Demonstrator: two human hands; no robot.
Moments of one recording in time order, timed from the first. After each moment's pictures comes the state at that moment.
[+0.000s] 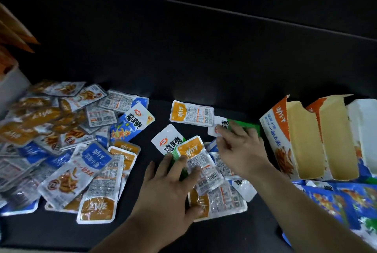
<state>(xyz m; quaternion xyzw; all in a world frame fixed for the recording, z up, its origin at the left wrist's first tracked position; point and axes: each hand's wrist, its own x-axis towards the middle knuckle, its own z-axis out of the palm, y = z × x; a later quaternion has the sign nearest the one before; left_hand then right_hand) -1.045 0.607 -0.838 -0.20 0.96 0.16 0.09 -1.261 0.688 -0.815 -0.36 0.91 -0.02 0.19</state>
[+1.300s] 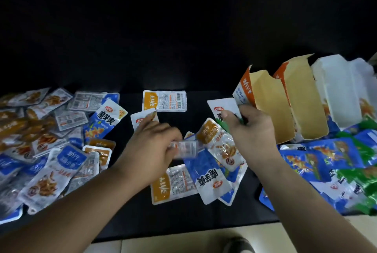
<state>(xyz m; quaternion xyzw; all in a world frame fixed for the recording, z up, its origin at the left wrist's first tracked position) -1.100 0.581 -0.798 -0.12 0.97 0.19 -0.06 -1.262 0.755 -0.782 -0.19 0.83 -0.51 0.13</state>
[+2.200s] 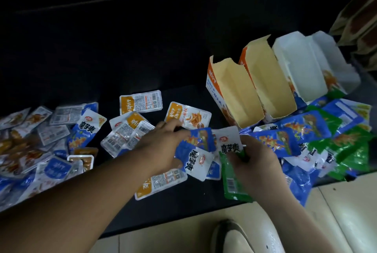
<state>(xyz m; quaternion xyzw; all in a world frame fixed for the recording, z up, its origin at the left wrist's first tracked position) -1.162 0.629 -0.800 -0.07 0.97 0.13 0.21 -1.228 0.863 -0.794 -0.12 0.90 -0.38 0.18</state>
